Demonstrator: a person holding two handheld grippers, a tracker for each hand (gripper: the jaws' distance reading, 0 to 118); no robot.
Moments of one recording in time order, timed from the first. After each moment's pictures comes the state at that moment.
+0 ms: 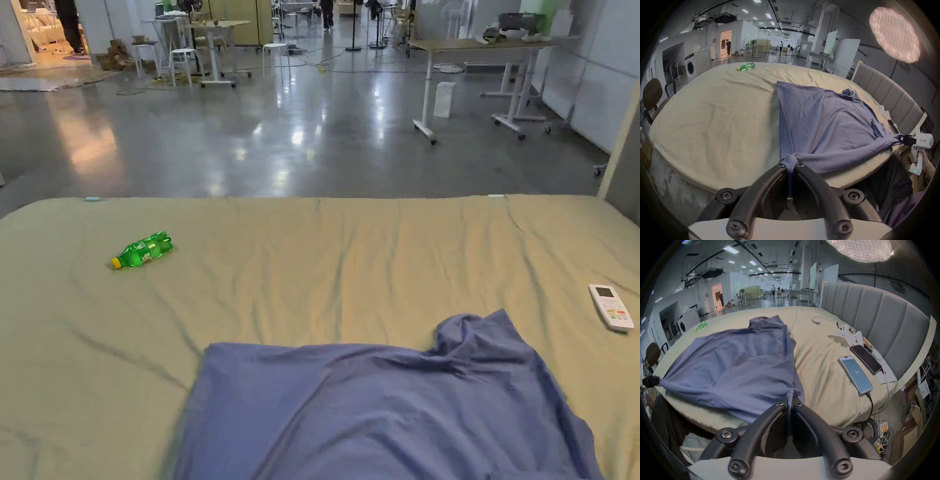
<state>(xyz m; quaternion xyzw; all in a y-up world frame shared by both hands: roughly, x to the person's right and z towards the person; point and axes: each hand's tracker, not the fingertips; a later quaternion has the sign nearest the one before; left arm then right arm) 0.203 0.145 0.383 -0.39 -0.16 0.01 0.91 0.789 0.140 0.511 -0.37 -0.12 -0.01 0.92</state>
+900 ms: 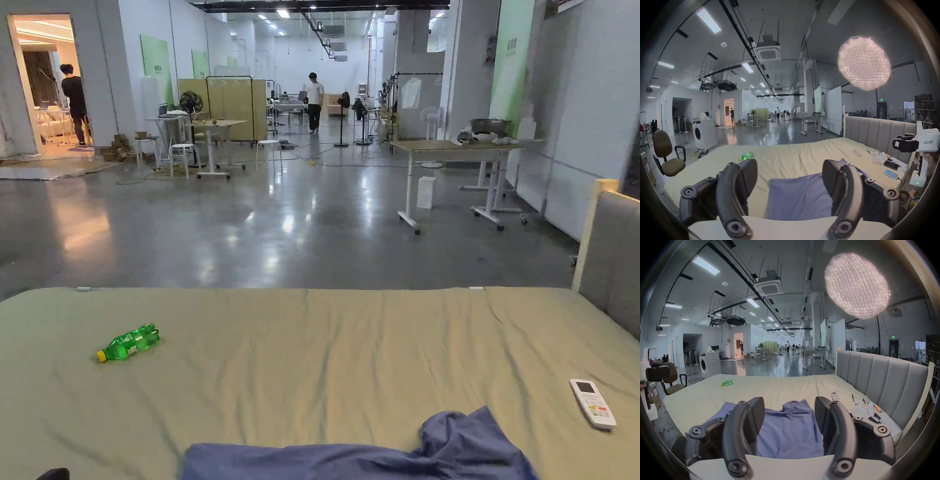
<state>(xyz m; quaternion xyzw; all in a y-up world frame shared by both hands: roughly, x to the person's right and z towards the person) 0.291 0.350 0.436 -0.03 -0.14 -0.04 0.99 0.704 0.324 0.503 -0.04 -0.06 0.02 1.00</state>
